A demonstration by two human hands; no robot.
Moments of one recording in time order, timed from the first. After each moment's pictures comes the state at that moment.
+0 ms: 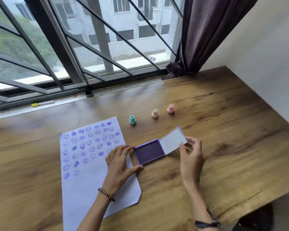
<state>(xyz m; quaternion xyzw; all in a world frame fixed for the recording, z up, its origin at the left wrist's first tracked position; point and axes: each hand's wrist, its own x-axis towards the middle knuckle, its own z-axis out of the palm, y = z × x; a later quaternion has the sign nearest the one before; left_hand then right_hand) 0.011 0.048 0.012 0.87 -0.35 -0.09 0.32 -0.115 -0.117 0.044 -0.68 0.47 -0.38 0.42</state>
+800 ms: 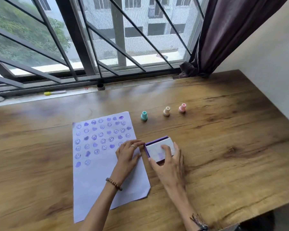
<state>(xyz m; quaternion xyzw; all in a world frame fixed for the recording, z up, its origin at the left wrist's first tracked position) 0.019 0.054 0.018 0.86 -0.34 -0.14 0.36 -0.092 -0.049 0.026 -0.87 0.39 -0.13 0.26</state>
